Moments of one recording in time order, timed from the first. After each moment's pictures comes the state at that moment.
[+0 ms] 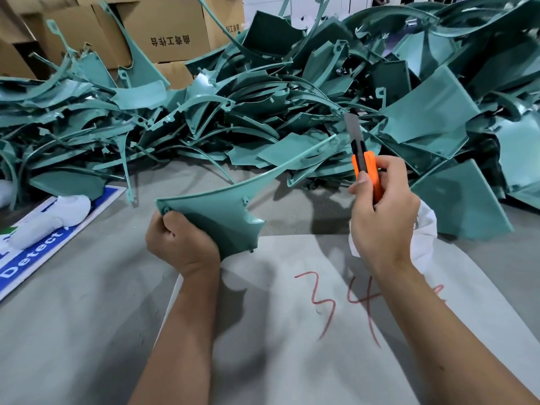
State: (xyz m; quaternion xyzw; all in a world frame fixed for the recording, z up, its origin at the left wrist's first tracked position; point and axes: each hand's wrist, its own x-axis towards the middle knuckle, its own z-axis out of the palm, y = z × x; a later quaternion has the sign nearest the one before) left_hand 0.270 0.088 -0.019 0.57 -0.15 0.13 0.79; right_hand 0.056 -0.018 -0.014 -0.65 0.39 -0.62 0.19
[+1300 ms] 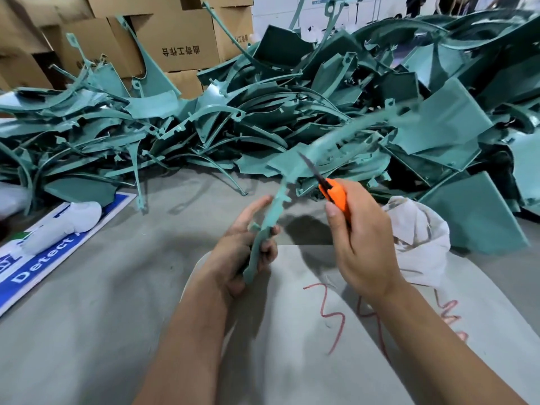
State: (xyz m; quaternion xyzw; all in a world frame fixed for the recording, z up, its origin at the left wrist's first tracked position) left_hand 0.253 0.079 -0.017 0.41 -0.19 -0.59 0.67; right_hand 0.069 0.000 -0.013 -0.80 0.23 -0.53 0.15
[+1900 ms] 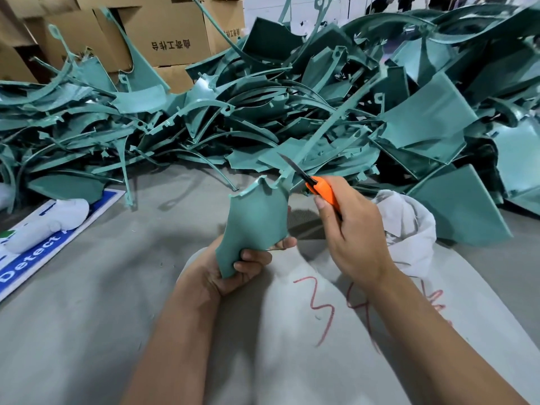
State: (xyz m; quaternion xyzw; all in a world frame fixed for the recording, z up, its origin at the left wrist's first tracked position) left_hand 0.257 0.093 -0.012 0.29 -0.21 -0.77 0.53; right_hand 0.063 -0.008 -0.015 -0.82 0.25 -0.50 0.15
